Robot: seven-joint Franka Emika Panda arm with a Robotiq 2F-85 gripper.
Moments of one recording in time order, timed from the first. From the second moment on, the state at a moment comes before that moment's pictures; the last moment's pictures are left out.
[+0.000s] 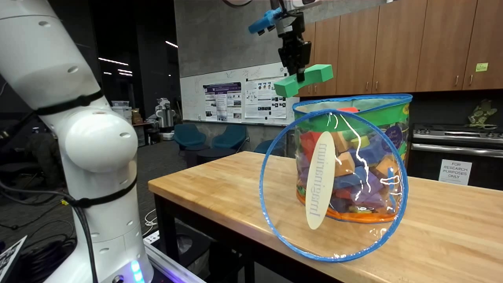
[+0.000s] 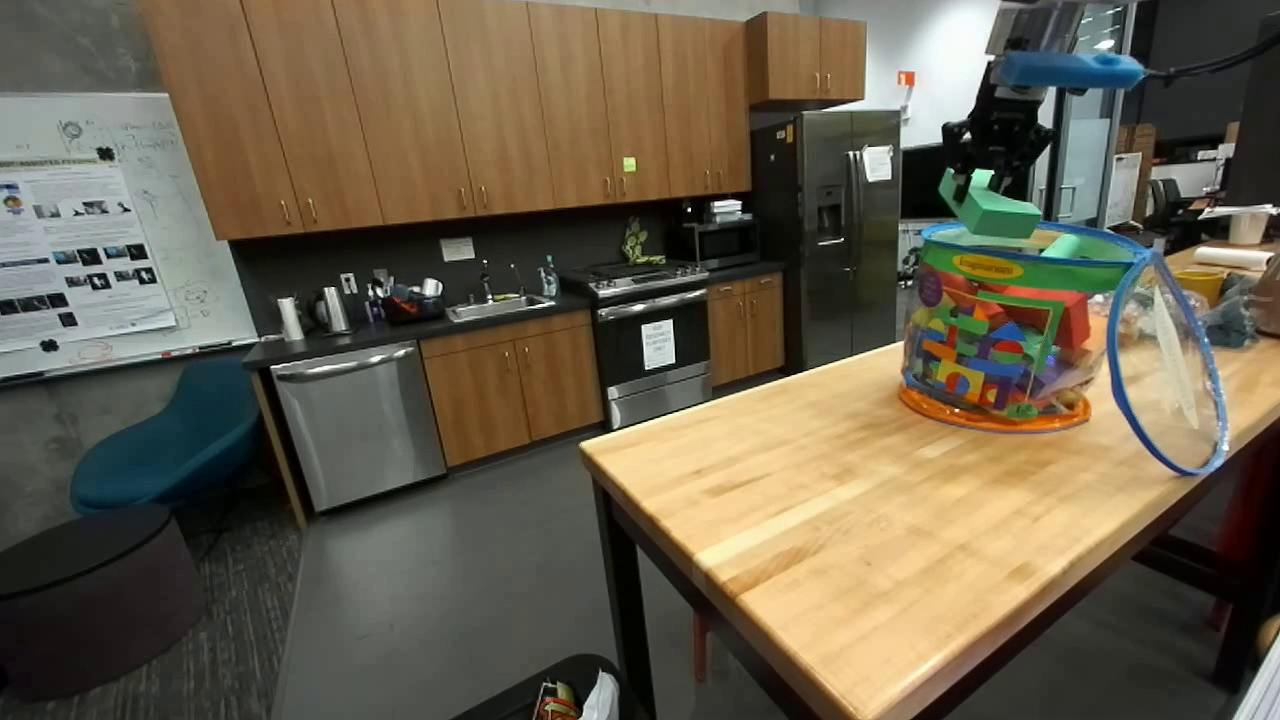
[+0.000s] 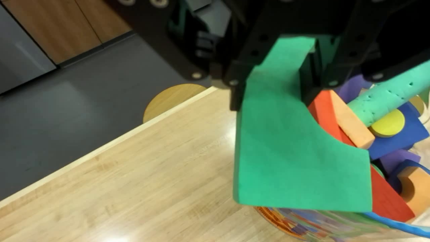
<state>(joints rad) -0.27 -0.41 -0.22 -2.06 0.01 1.96 0.17</state>
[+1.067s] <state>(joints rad) -0.36 -0.28 -0.31 -2.01 0.02 1.95 0.39</state>
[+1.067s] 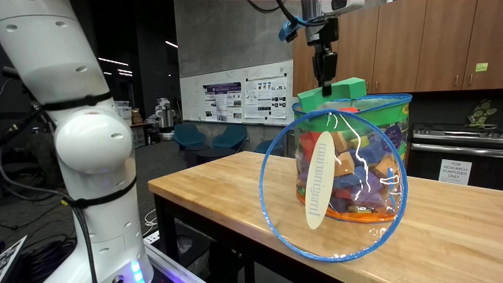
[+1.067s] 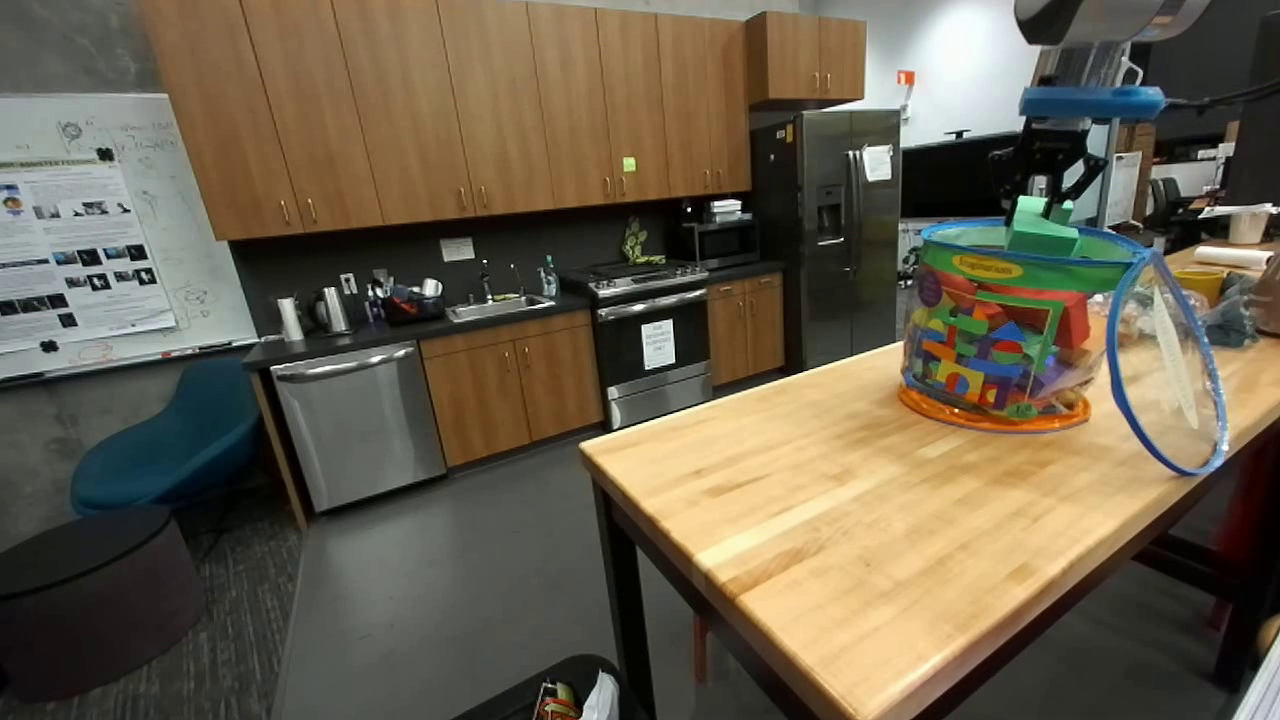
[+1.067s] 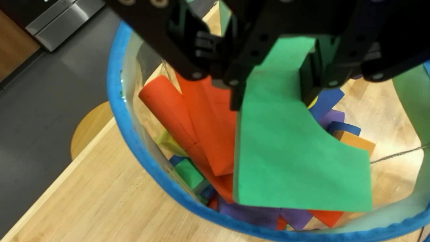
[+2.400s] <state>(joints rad) -0.23 -0.27 -0.22 -1.95 0.07 1.92 0.24</state>
